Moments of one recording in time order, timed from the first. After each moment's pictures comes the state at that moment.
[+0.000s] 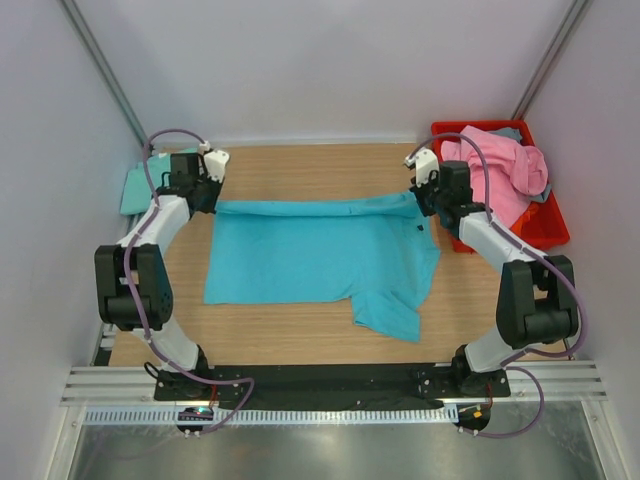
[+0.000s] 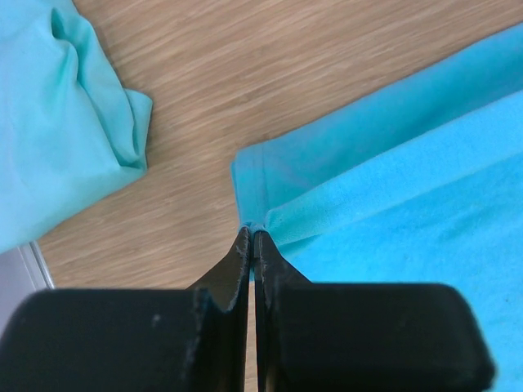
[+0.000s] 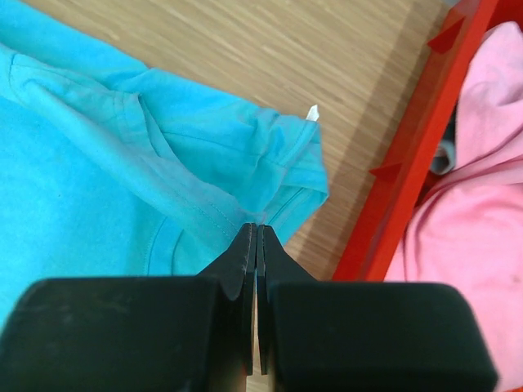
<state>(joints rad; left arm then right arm) 0.00 1.69 1.25 -0.32 0.10 0.39 0.12 1.55 1.02 -0.03 -0.12 -0.41</state>
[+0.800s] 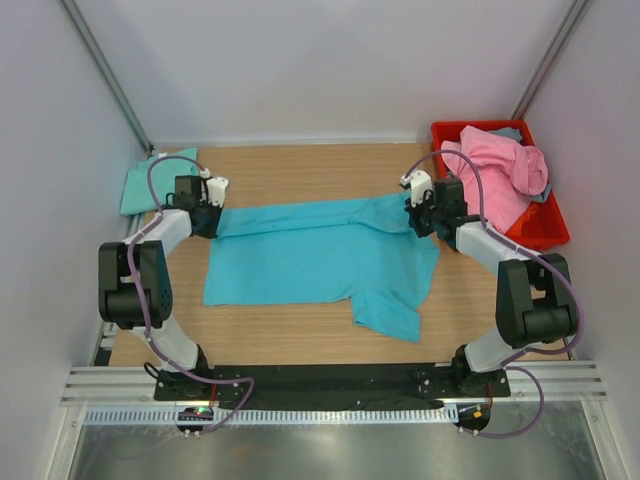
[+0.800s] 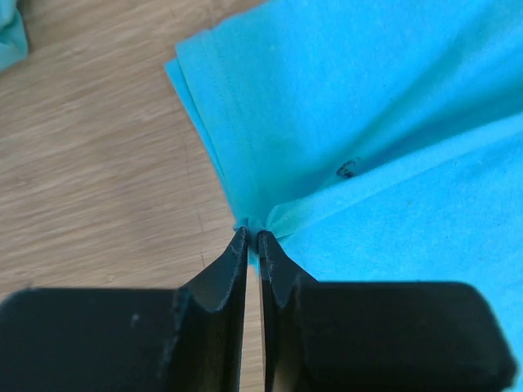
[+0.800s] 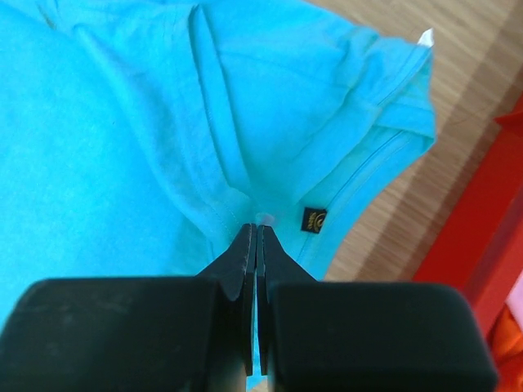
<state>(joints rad) 0.03 1.71 1.07 -0.31 0.11 0.33 0.14 1.55 0.90 -0.06 -0.22 -0.36</state>
